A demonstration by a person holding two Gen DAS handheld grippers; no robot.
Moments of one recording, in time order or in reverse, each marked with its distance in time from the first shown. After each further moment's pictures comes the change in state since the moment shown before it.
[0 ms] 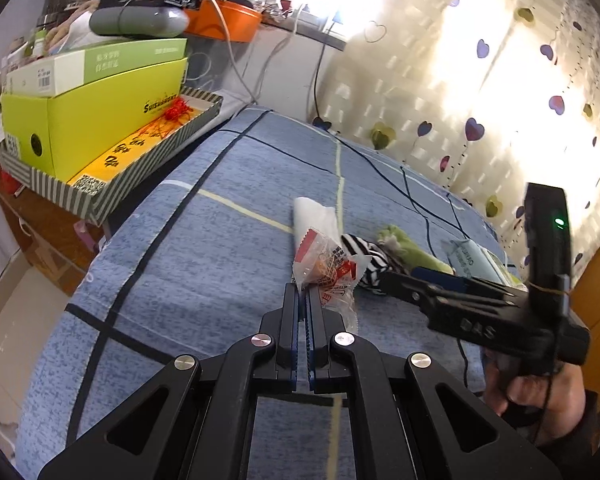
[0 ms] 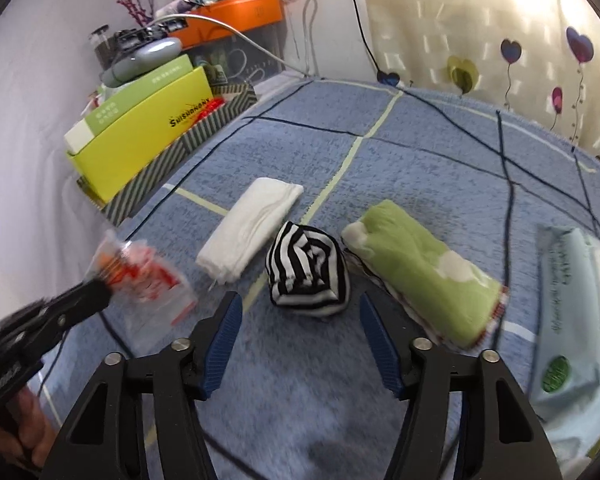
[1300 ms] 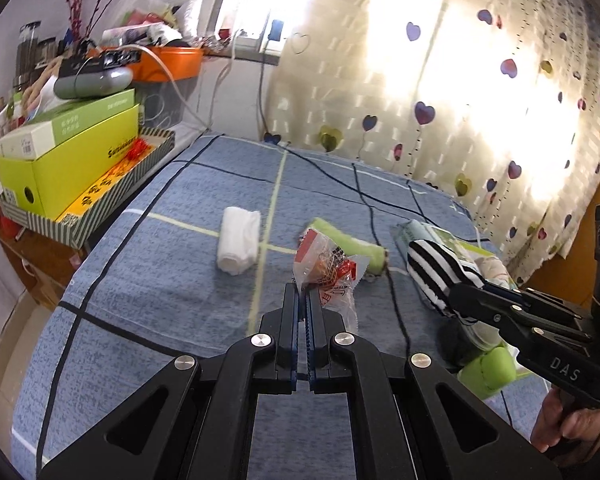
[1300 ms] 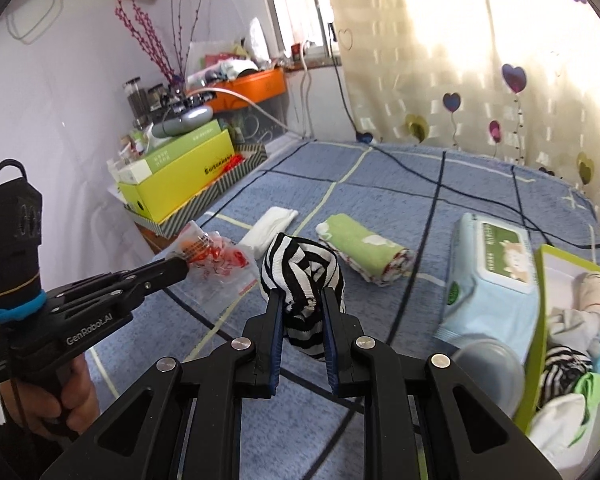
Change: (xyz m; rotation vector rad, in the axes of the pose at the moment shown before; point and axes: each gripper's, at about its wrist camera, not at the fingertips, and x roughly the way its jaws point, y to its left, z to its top) left arm -0.042 -0.097 -0.025 0.160 -0.053 0.004; right arm -0.153 -0.009 -0.074 -0.006 -0.222 0.013
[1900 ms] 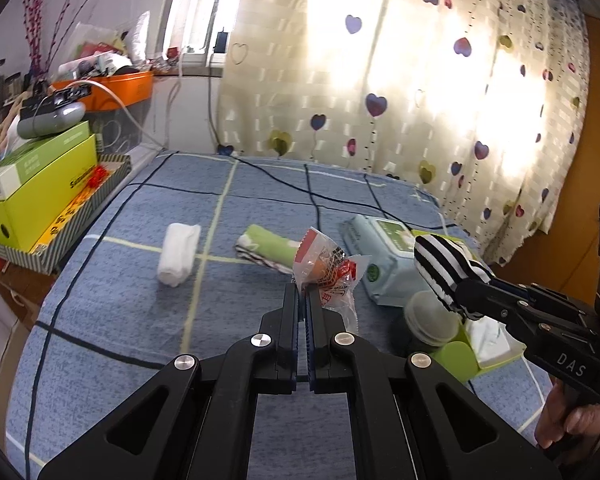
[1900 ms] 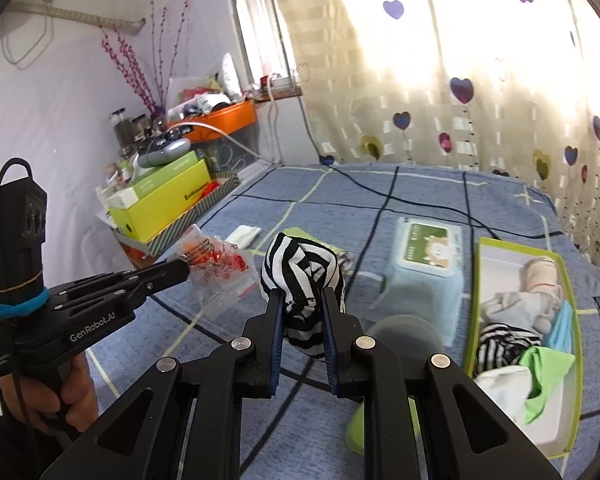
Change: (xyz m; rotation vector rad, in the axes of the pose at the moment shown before) left arm -0.008 -0.064 0.002 0.109 -0.009 -0.060; right arm -0.065 -0.039 -0.020 0.054 -0.091 -0.063
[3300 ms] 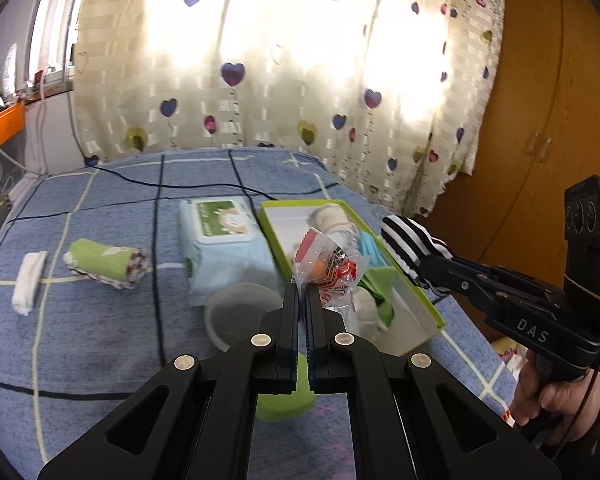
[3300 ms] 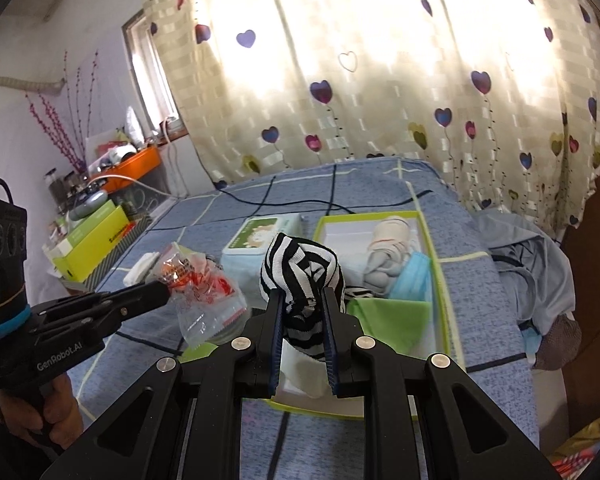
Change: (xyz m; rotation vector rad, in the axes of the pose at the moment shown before) left arm 0.035 -0.161 -0.012 0.204 0.095 -0.265; right arm -0.093 -0.131 -0.051 0.213 -0.086 -0.208
